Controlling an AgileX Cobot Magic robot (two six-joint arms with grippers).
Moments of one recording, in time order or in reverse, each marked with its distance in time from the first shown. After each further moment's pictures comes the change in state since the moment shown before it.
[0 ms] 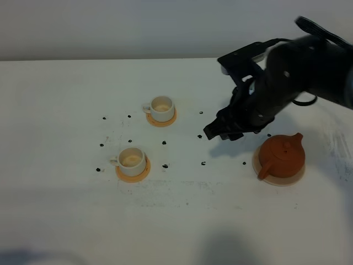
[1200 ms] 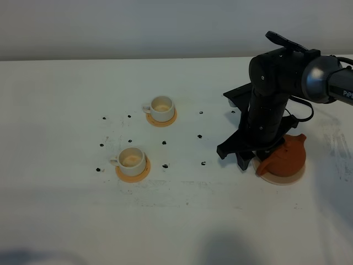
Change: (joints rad) left arm 0.000 0.000 0.000 0.000 0.000 0.000; right arm -0.071 0.296 -0.182 -0.048 0.328 0.027
